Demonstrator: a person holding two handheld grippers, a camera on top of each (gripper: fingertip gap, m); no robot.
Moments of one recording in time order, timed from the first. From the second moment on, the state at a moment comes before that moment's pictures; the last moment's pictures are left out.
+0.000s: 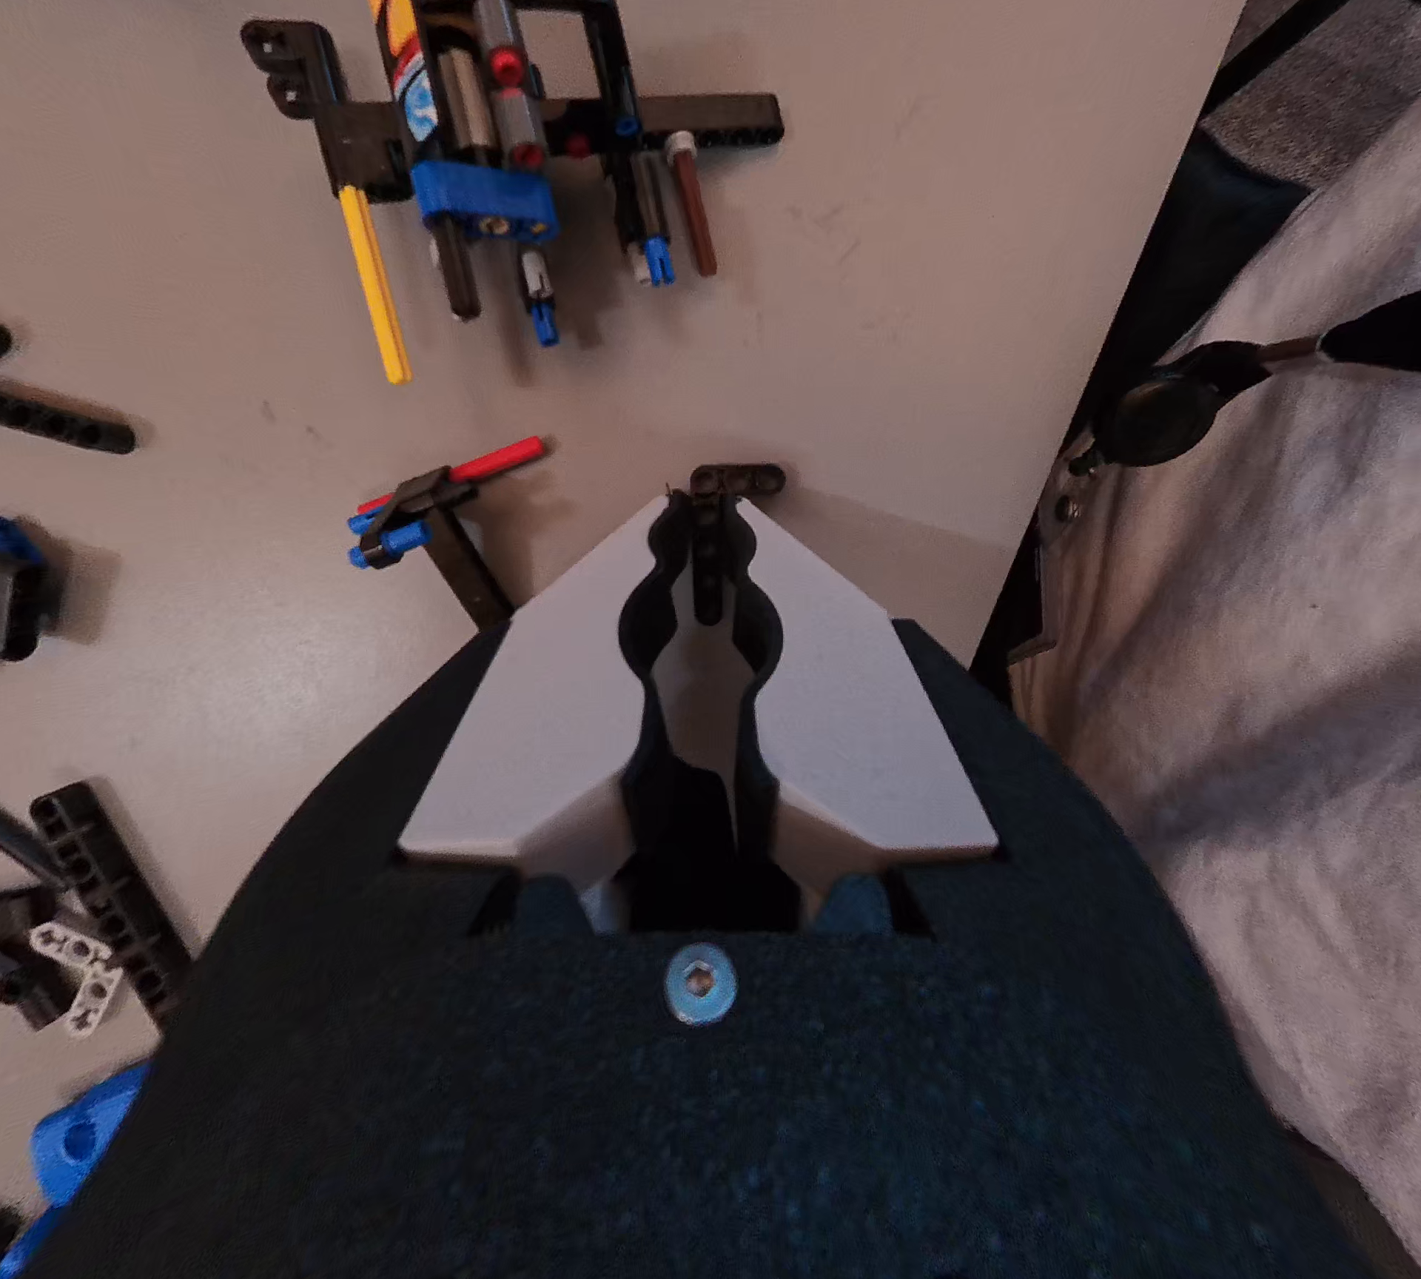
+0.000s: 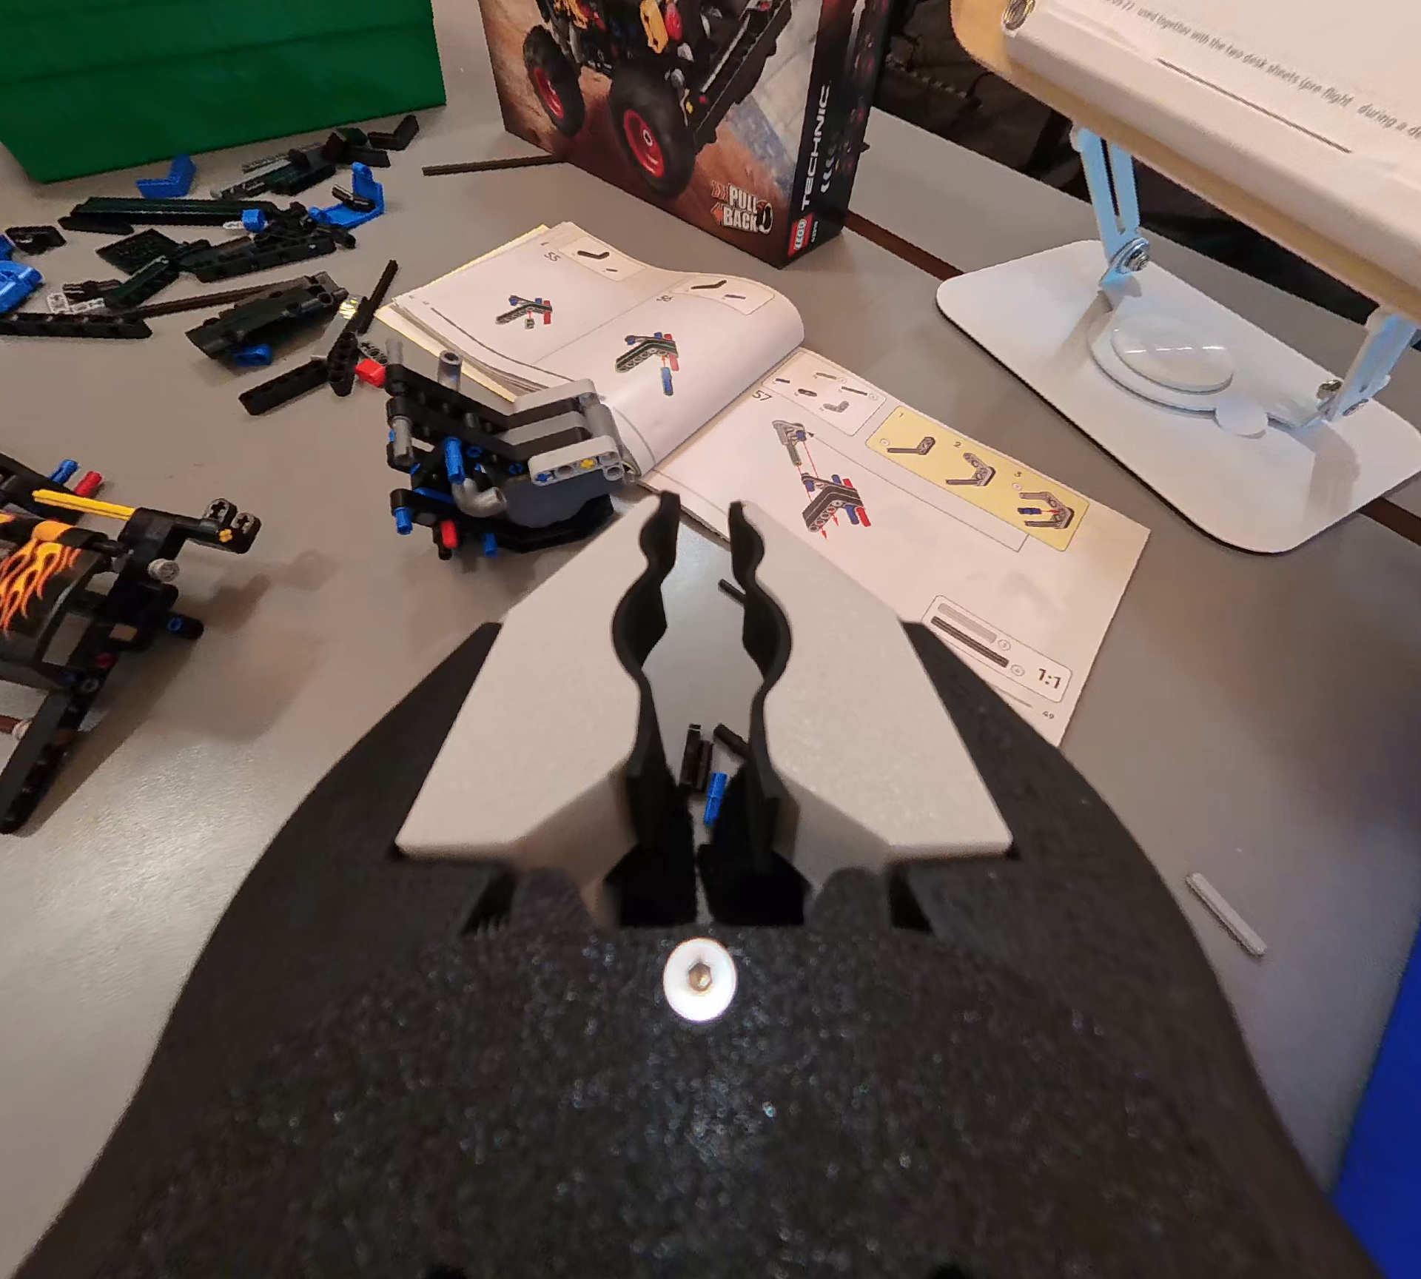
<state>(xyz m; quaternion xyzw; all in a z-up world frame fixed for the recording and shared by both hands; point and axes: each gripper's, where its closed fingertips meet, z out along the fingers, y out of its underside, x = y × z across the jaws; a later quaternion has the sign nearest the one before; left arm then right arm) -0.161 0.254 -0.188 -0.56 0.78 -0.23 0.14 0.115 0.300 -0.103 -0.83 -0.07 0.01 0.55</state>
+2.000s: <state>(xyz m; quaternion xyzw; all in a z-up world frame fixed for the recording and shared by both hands) -0.134 0.341 -0.100 -0.51 0.58 -0.46 0.45 0.139 0.228 -0.173 -0.93 -0.18 -0.01 0.32</state>
